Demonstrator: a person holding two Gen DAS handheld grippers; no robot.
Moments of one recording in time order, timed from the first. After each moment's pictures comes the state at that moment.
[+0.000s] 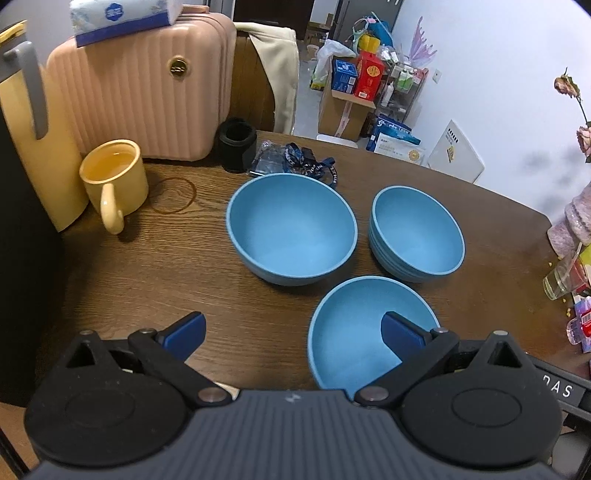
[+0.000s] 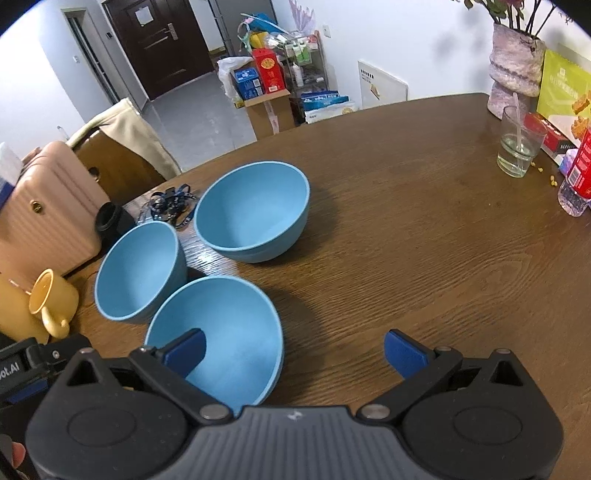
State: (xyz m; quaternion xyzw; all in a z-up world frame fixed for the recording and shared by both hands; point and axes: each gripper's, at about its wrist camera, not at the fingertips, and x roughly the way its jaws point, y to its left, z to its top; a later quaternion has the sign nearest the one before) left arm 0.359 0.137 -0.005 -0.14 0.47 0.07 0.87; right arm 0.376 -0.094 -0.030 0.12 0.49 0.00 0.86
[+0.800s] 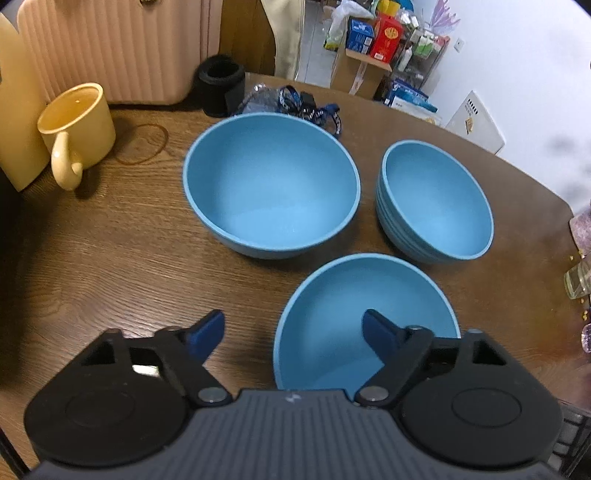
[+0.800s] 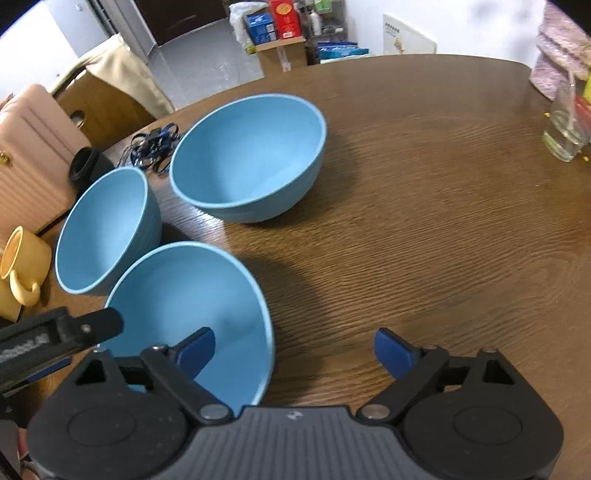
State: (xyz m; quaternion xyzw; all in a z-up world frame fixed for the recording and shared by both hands) left arm 0.409 0.119 -0.070 -0.17 0.53 0.09 0.83; right arm 0.426 -0.081 -0.094 0.09 0.57 0.03 0.82
